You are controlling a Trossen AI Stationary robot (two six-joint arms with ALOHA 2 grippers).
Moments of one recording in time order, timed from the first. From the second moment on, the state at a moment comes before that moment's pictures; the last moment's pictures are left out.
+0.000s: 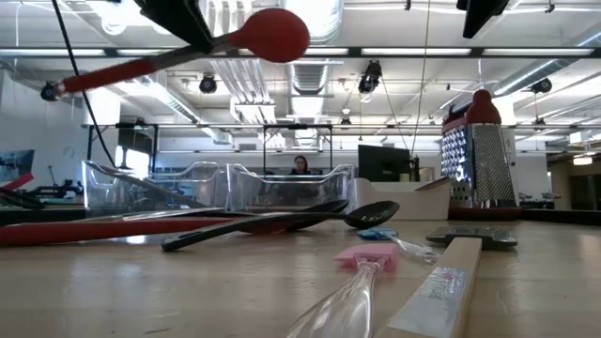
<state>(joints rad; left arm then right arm) -0.32 1.27 1.21 -0.88 -0.61 0.03 0.26 1.34 1.45 -1.36 0.27 0.58</state>
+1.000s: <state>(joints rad) 0.60 1.30 1.29 -1.27 -0.63 0.70 0.25 1.34 1.20 -1.21 0.32 0.53</state>
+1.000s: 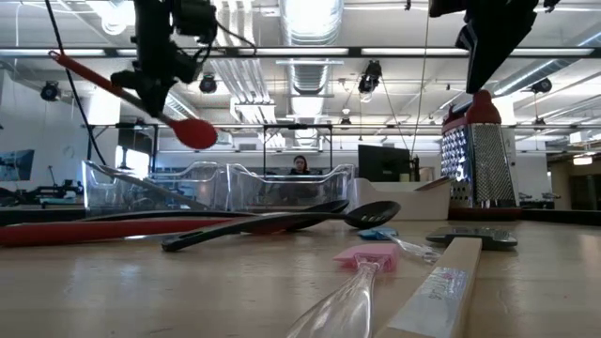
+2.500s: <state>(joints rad) 0.67 1.60 1.12 -1.04 -0.70 0.78 0.26 1.34 1.12 -1.07 0.34 0.44</state>
